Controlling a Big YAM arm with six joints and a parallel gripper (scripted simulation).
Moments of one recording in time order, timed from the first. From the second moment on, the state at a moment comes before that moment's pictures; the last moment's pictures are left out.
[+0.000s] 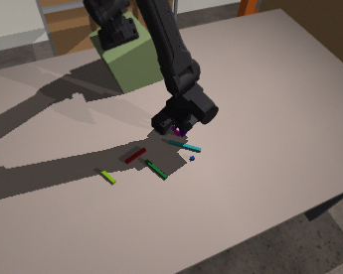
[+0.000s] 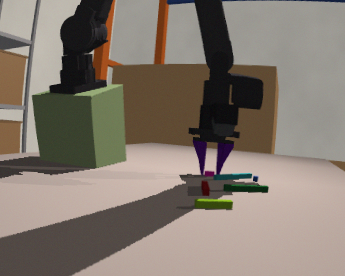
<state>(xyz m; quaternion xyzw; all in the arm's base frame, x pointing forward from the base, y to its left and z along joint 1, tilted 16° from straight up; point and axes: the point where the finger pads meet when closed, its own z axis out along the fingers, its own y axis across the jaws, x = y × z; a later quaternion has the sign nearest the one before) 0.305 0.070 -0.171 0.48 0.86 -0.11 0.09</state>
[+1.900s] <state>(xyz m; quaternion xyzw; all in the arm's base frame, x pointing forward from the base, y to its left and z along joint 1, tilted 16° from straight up) 0.307 0.084 -0.118 0.48 0.87 -0.10 0.09</state>
